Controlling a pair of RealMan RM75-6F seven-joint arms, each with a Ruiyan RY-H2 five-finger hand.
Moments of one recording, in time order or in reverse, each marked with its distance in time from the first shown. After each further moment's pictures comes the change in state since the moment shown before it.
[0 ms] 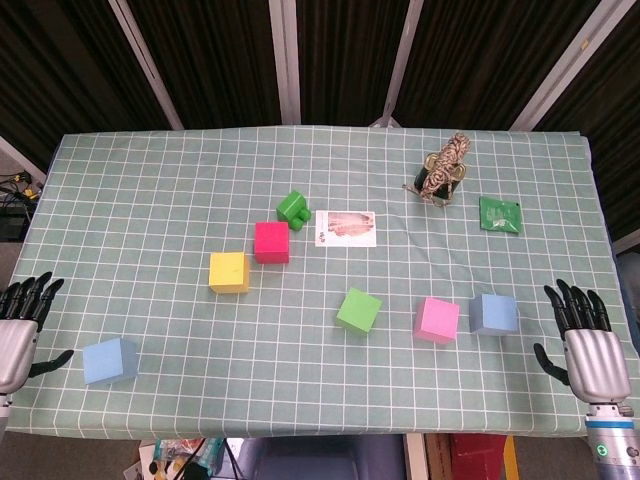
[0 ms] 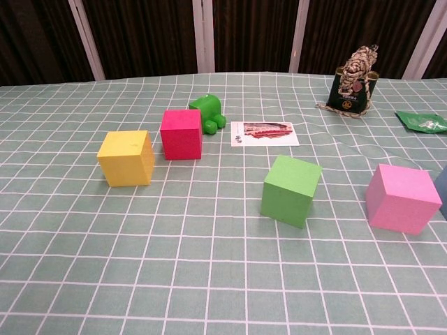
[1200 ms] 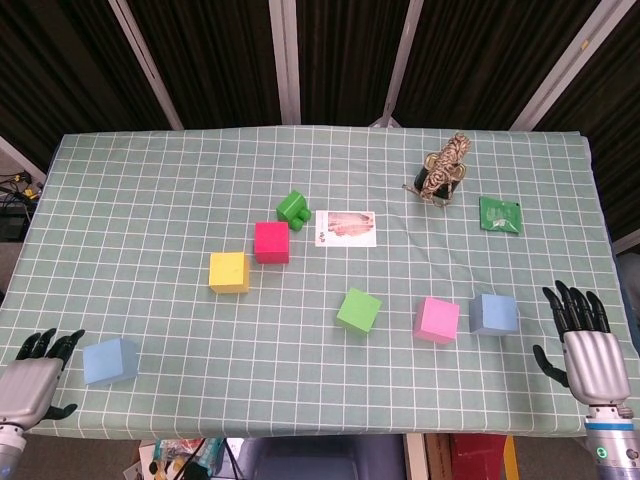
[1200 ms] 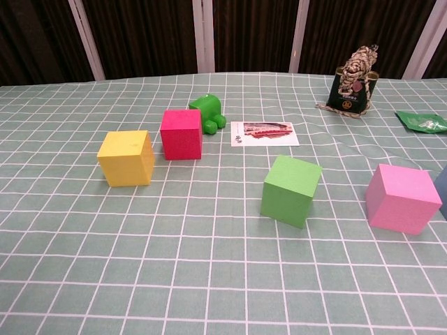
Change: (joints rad) left arm -0.001 0.127 0.114 -0.334 -0.223 -0.188 0.374; right arm -0.005 0.001 -0.007 -0.007 -0.008 0.007 -0.009
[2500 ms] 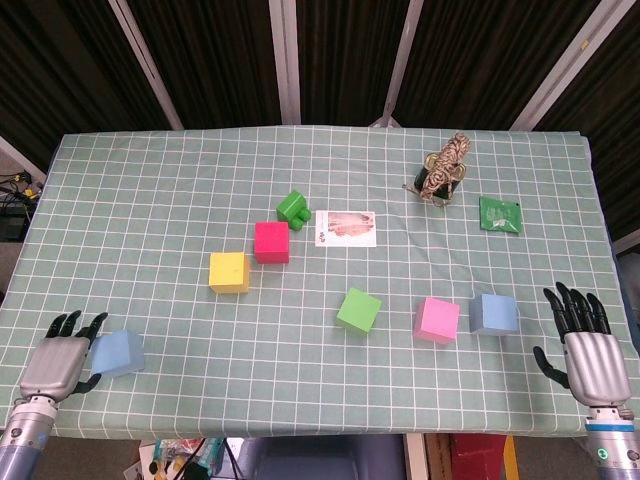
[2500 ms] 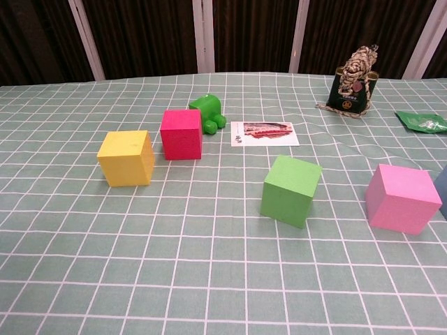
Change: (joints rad) left arm -0.108 -0.120 -0.047 0.056 -0.131 -0.035 0.092; right arm -0.003 0.006 -0.002 -0.009 0.005 -0.004 0.008
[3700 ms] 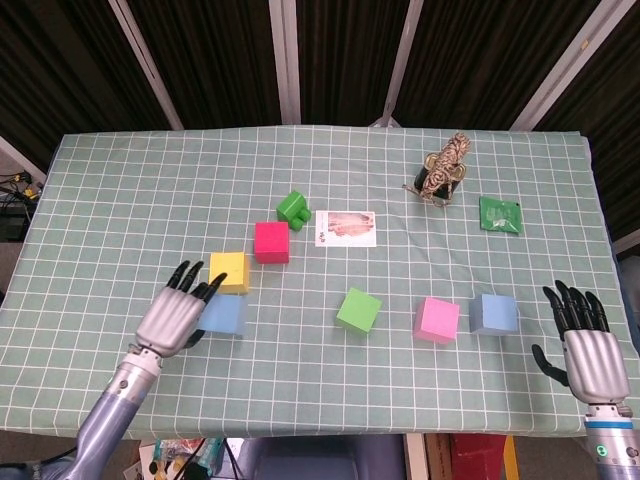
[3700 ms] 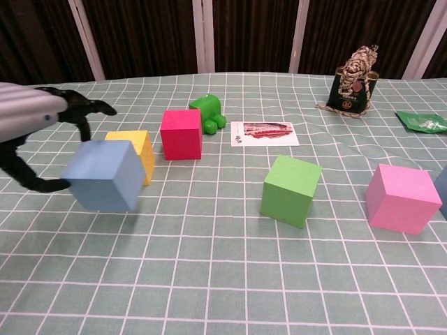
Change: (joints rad) left arm -0.297 -0.247 -0.177 -0.101 -0.018 -0.082 0.348; right arm 0.007 0.001 0.006 -0.004 0.012 -0.016 0.022
